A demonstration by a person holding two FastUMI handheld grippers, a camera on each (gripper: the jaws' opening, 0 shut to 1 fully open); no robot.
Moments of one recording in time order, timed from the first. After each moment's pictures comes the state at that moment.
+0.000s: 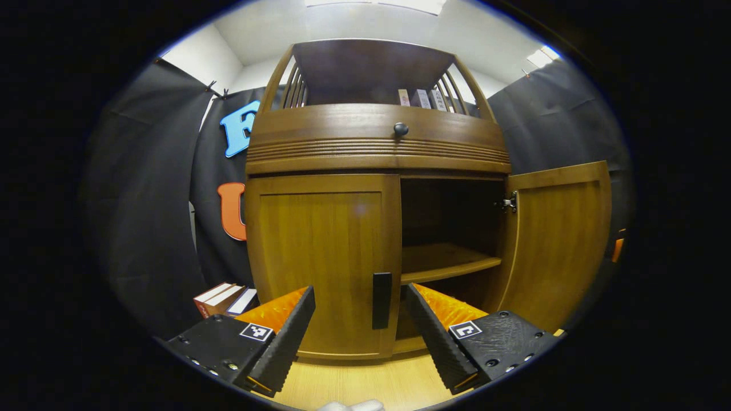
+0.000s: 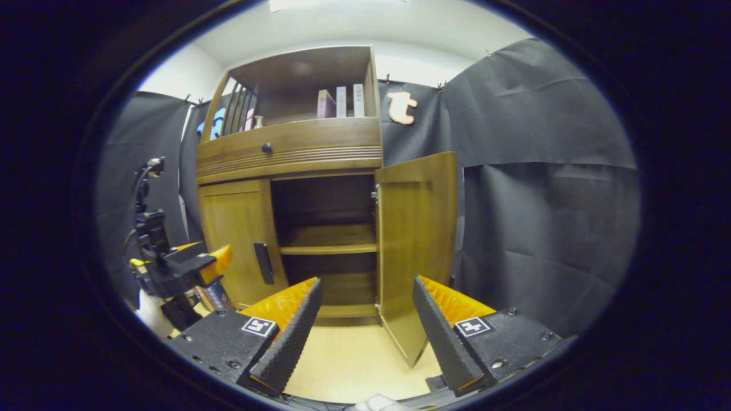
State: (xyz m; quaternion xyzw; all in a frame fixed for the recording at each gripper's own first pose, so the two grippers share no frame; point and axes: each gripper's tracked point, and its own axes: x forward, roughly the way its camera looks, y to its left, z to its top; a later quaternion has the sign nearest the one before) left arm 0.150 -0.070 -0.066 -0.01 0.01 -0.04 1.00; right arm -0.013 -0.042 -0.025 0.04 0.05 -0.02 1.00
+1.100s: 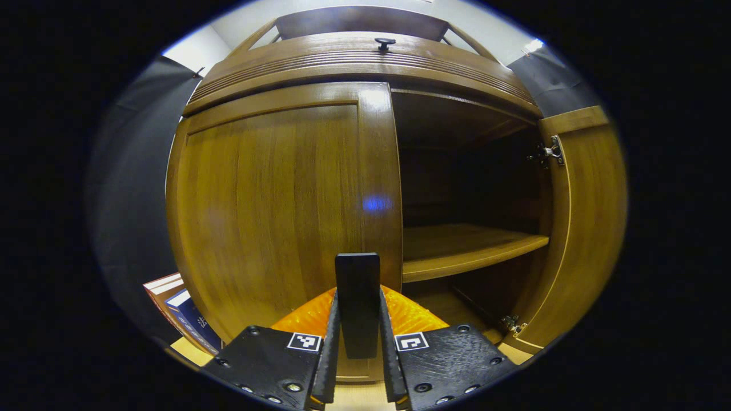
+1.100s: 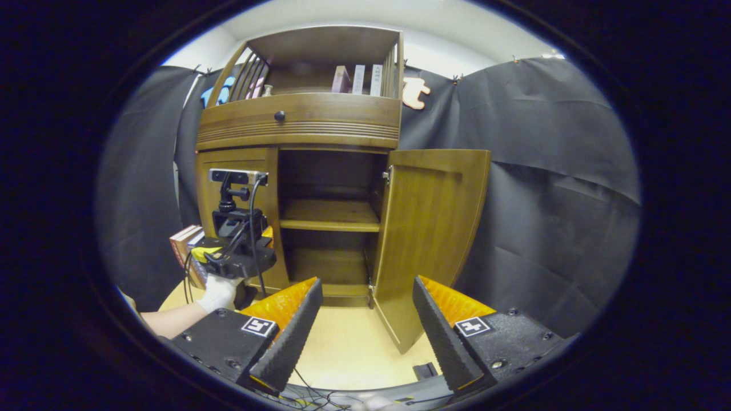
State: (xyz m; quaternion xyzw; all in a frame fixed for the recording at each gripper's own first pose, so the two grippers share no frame) left arm 0.273 -0.117 -0.141 -0.01 0.03 -0.03 1.00; right arm -0.022 -0.023 -0.044 -0.01 0.11 -0.05 0.99
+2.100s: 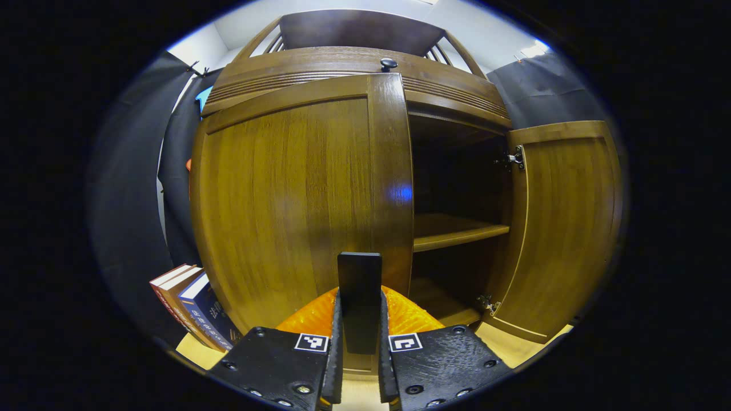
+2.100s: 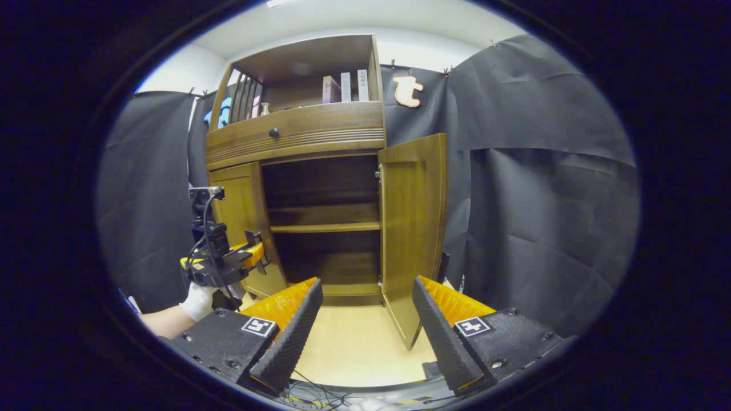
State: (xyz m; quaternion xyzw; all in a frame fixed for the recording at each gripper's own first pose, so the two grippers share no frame) left arm 0.194 -0.095 -0.142 -0.01 0.06 -0.09 0.99; right arm -0.044 -0.068 -0.046 0.05 0.10 0.01 0.99
